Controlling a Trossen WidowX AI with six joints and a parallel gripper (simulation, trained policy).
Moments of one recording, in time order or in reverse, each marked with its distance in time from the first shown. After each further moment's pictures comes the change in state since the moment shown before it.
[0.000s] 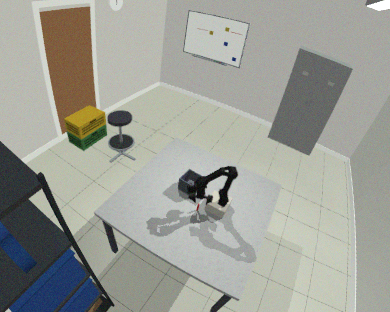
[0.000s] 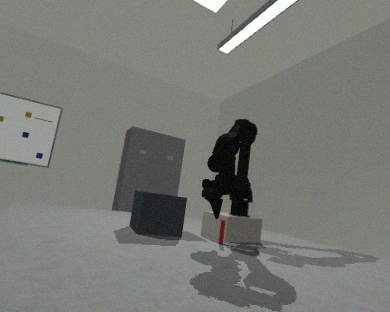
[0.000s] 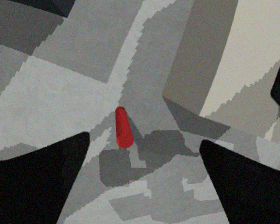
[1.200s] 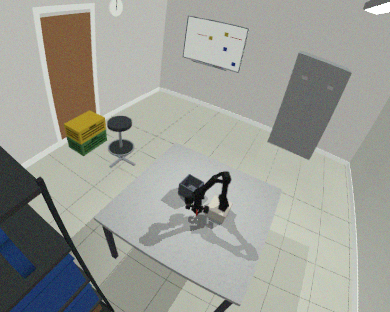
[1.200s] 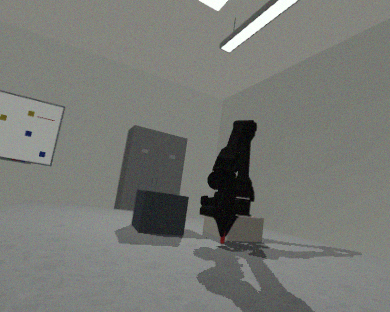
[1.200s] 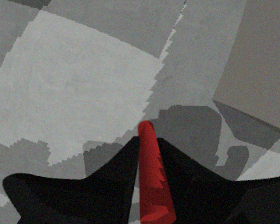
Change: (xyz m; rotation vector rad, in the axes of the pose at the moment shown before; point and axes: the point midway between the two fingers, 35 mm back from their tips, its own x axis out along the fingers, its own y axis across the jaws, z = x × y) arm 0.061 0.031 -0.013 -0.016 0.016 0.077
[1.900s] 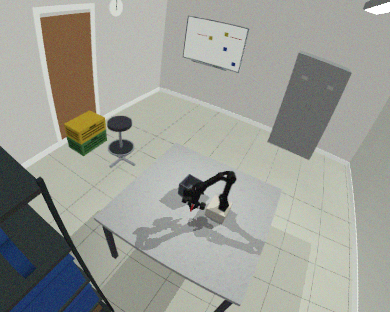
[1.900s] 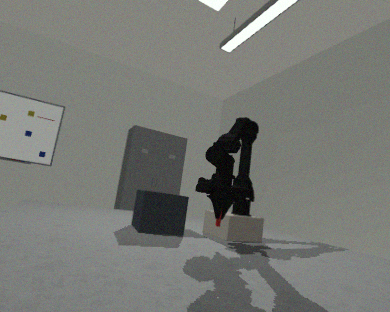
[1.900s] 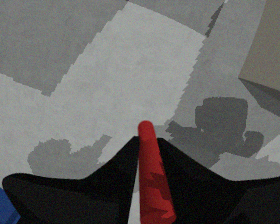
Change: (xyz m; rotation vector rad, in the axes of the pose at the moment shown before) arm -0.062 0.040 -0.012 0.039 0.097 0.178
